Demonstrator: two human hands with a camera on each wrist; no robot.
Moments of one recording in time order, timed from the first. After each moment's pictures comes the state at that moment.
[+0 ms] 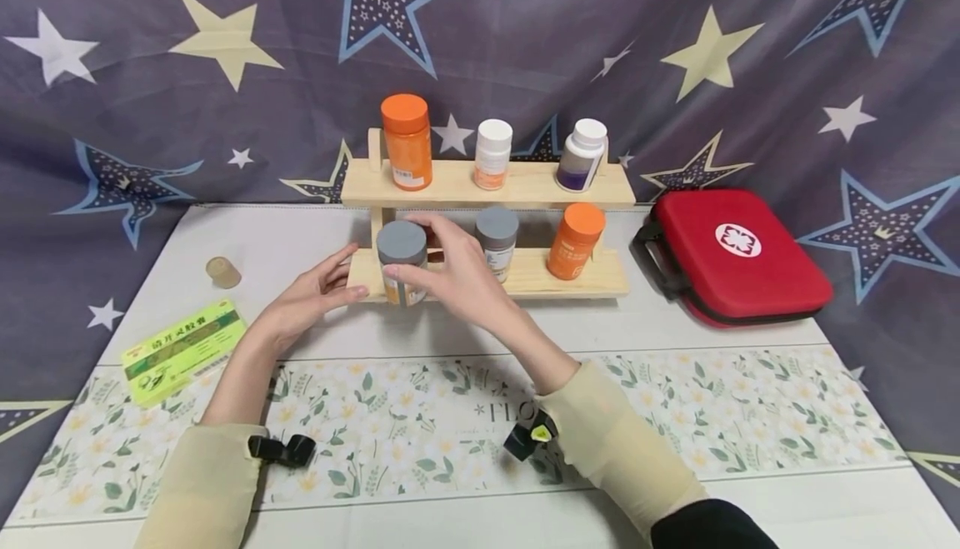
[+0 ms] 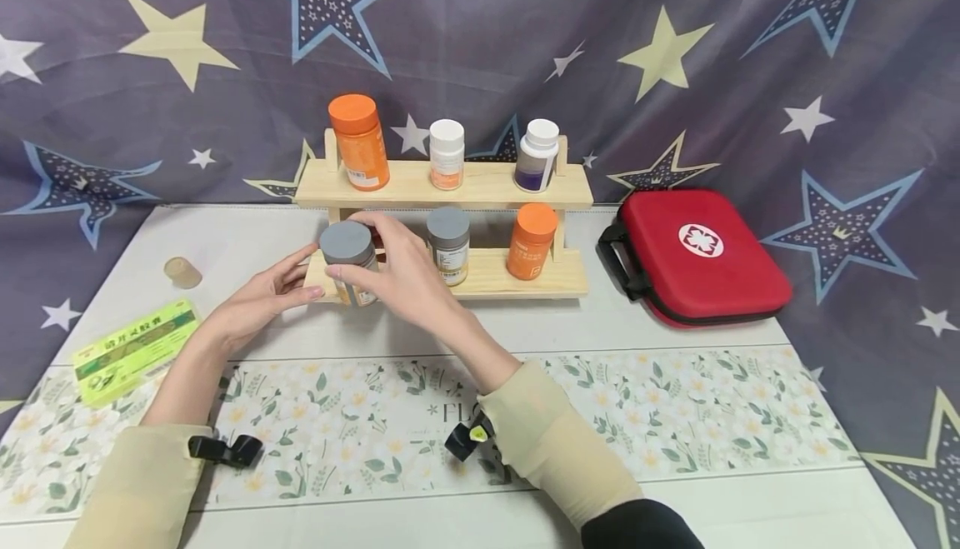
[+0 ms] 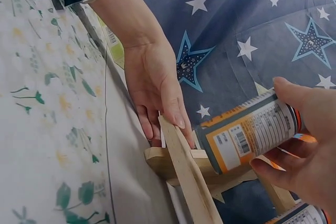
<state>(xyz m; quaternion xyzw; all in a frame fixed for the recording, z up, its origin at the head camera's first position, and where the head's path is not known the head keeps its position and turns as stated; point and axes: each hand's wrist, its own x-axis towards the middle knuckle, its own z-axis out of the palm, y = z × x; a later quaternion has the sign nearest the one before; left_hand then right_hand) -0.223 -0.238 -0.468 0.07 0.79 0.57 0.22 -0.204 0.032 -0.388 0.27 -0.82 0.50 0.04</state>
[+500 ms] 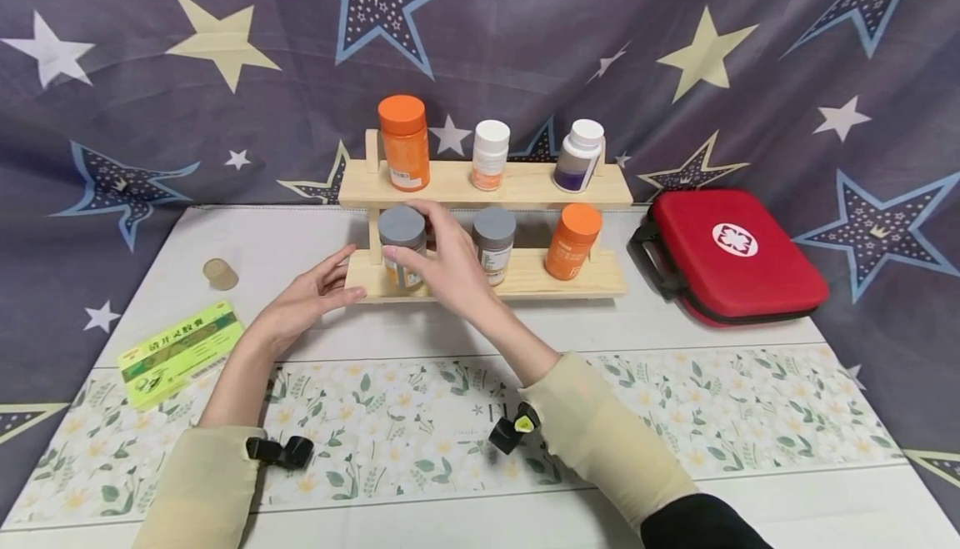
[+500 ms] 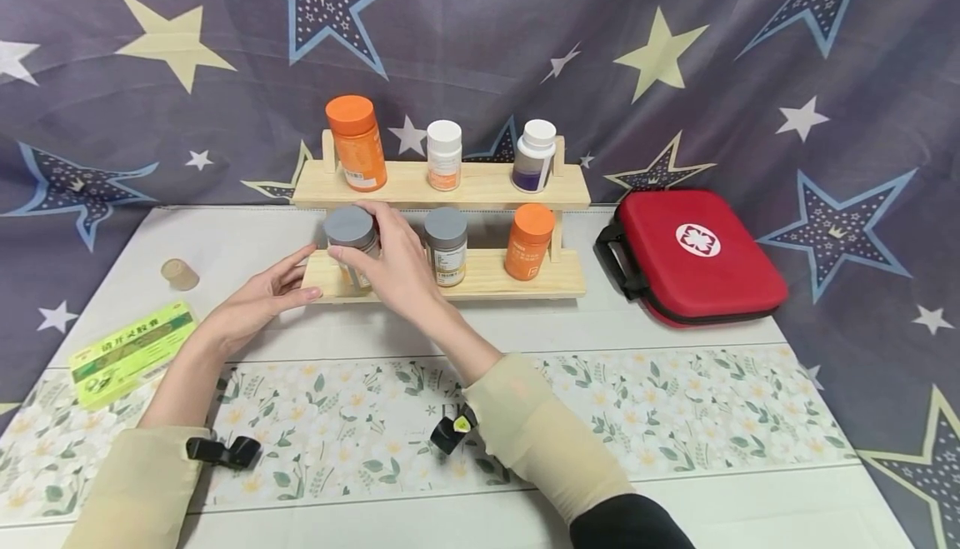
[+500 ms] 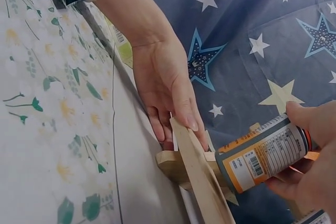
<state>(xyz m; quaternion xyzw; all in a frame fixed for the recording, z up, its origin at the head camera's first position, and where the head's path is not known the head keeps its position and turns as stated) -0.223 -0.237 -0.467 0.07 0.79 0.57 0.22 -0.215 0.019 -0.392 0.20 -0.82 0.54 0.05</state>
